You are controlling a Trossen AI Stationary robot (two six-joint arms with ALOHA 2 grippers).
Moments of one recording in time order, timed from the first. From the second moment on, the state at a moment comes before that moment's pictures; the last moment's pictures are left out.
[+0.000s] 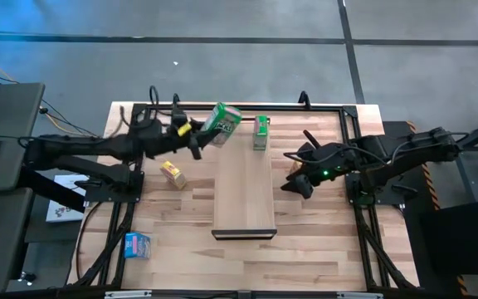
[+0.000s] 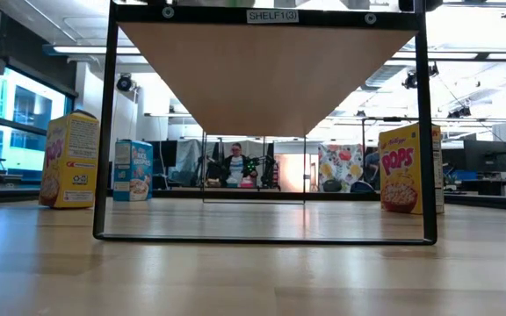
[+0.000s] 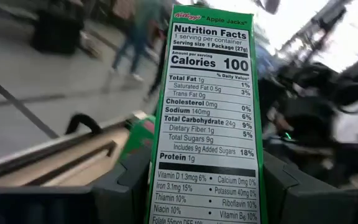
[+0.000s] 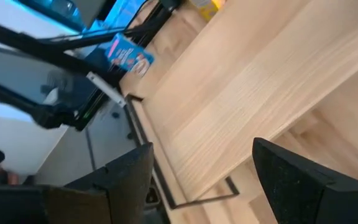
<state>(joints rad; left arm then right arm) 0.10 1.03 0.77 0.27 -0.29 -0.49 0.22 1.13 1.20 -0.69 0.05 0.97</state>
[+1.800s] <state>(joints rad) -0.11 1.24 0.54 1.12 -0.27 -0.48 0.02 1.54 1.62 -0.36 0.14 0.58</state>
